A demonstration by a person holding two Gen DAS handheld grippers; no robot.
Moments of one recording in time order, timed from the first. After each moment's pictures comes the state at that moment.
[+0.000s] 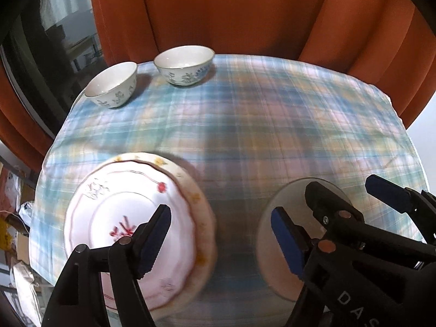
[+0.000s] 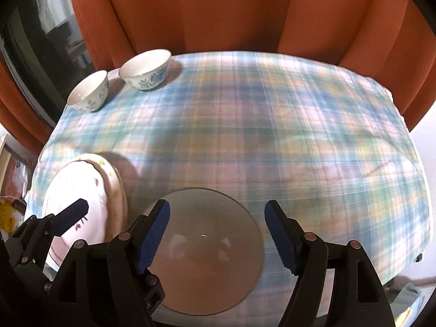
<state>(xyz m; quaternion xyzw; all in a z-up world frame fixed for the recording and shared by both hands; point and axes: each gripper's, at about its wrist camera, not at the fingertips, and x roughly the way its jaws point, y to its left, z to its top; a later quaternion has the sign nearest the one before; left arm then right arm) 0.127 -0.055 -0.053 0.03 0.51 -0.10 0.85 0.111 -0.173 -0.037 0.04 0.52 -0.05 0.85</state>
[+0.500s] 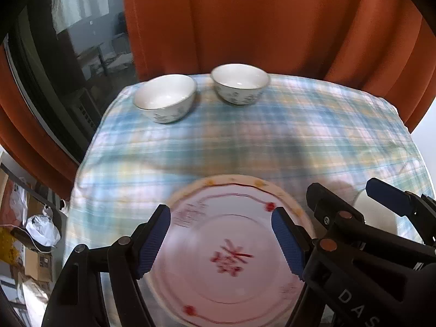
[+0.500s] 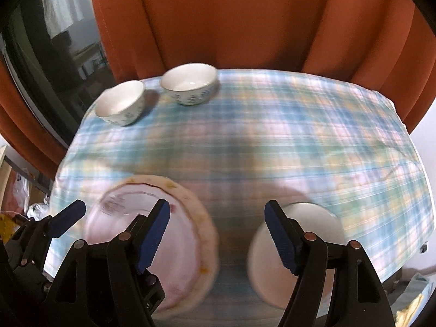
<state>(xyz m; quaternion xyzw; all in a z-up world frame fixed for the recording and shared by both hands) 0.157 0.063 -0.037 0.04 0.48 -0.11 0.87 0.135 -0.054 -0.018 0.05 0.49 -0.07 0.87</state>
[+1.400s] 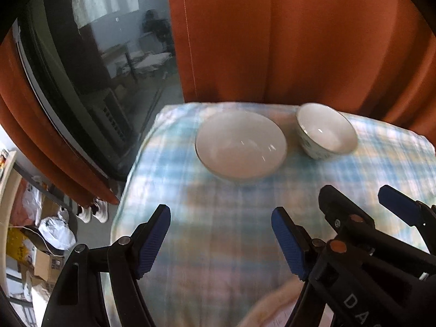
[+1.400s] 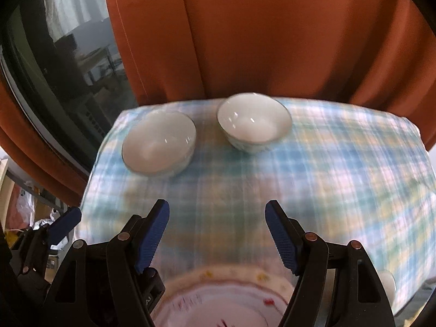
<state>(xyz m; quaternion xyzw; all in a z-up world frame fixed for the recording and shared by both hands) 0.299 0.131 -0.036 0.03 0.47 -0.03 0.88 0.277 0.030 -0.020 0.06 0.48 -0.05 0.87</state>
